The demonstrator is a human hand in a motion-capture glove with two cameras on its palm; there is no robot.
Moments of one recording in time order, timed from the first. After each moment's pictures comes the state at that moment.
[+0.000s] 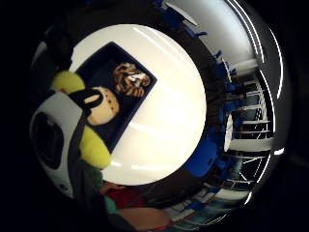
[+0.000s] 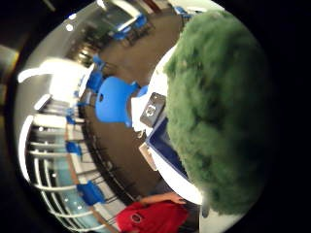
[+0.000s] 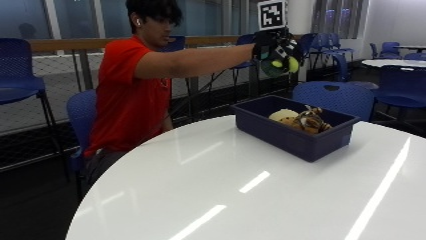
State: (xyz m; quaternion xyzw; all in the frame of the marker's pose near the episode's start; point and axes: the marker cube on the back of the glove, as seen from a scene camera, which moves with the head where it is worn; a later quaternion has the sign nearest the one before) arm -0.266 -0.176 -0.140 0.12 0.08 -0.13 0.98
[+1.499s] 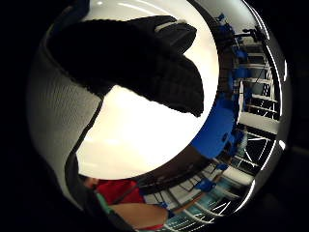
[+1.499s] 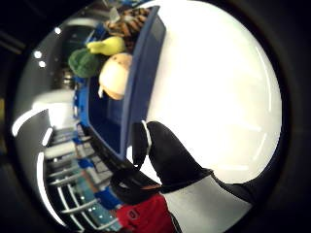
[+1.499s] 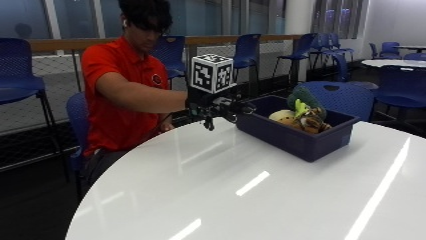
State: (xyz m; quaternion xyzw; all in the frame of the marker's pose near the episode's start) arm -0.011 -0.099 -0.019 0.01 0.07 0.03 1.00
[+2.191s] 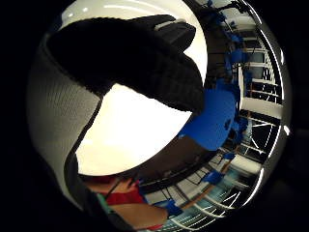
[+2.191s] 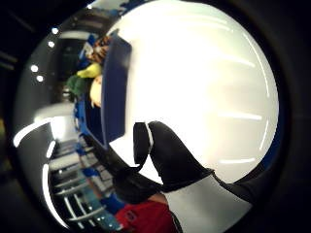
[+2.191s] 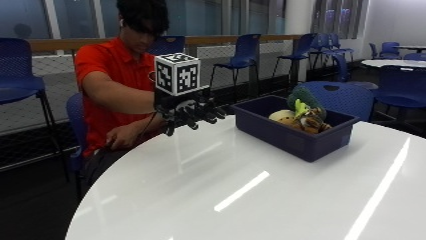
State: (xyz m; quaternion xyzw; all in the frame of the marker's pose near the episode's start) arm 0.079 -0.056 -0.037 0.02 0.06 0.10 0.99
